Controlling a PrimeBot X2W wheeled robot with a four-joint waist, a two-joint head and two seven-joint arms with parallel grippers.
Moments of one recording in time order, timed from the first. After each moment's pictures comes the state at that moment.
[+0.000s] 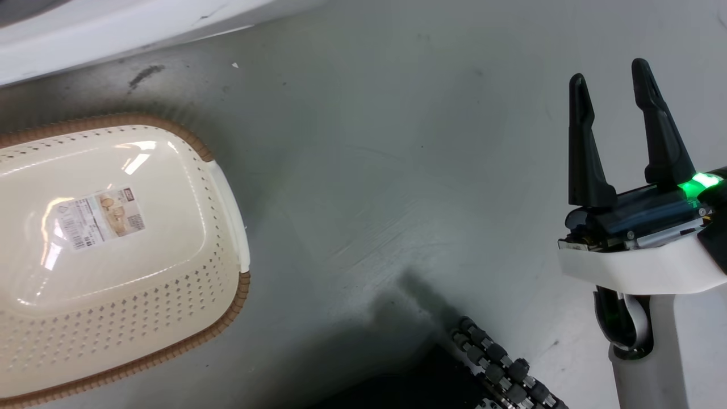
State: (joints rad) left arm -1.75 0.78 -0.48 0.81 -0.47 -0.13 0.72; right arm -0.35 -0.05 0.09 -0.14 0.17 0.13 -0.26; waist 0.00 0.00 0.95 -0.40
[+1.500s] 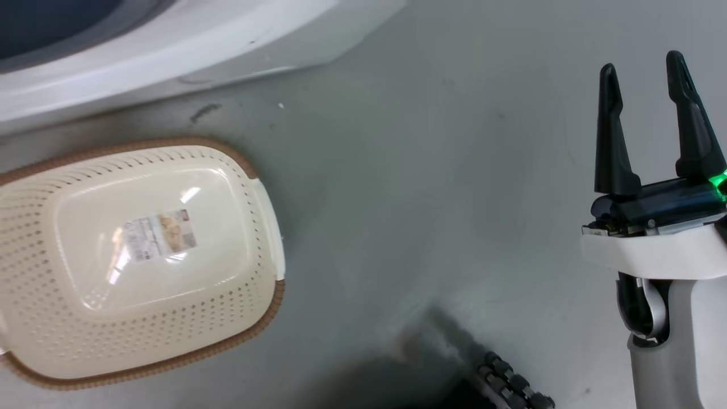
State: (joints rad) left arm -1.66 0.68 -0.59 0.99 -0.62 -0.13 0.23; right arm -0.37 -0.05 0.02 -0.12 0.09 0.13 -0.26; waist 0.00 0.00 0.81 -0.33
